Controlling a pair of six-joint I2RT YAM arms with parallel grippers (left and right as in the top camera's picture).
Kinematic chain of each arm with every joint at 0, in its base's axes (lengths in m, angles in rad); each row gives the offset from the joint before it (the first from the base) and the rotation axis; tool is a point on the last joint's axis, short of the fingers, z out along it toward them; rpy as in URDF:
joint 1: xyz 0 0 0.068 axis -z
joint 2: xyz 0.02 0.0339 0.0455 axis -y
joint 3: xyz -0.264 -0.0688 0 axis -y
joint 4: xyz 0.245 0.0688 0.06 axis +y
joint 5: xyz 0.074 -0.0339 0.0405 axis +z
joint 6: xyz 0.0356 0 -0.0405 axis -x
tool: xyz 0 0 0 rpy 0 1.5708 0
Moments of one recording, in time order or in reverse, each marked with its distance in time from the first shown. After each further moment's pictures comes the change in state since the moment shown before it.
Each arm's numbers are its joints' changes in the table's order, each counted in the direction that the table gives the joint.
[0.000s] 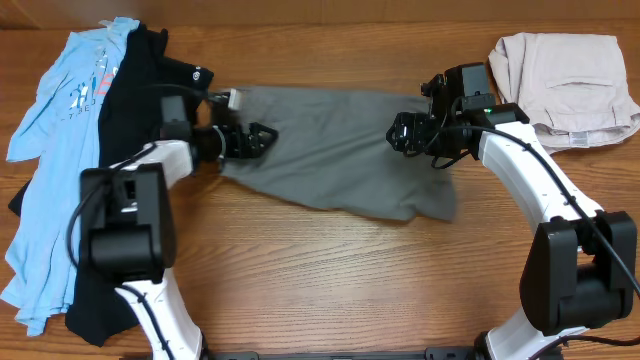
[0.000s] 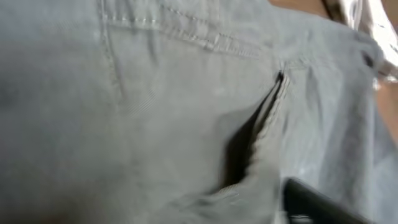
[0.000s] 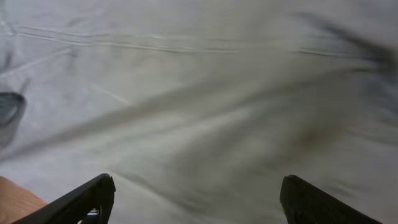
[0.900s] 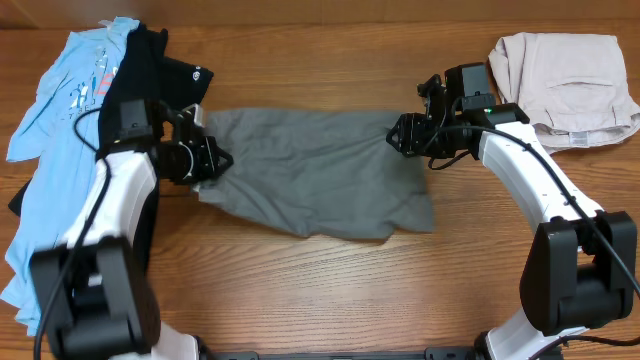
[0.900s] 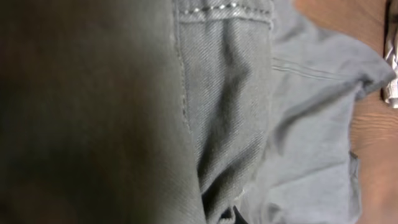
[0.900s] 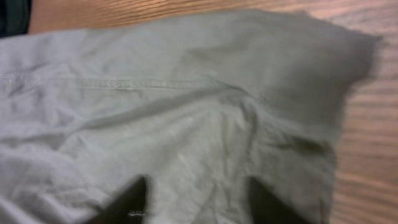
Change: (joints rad) left arm -0.123 0.424 -0.039 0.581 0.240 0.086; right arm 0.000 0.000 -0.001 0.007 0.111 -0.010
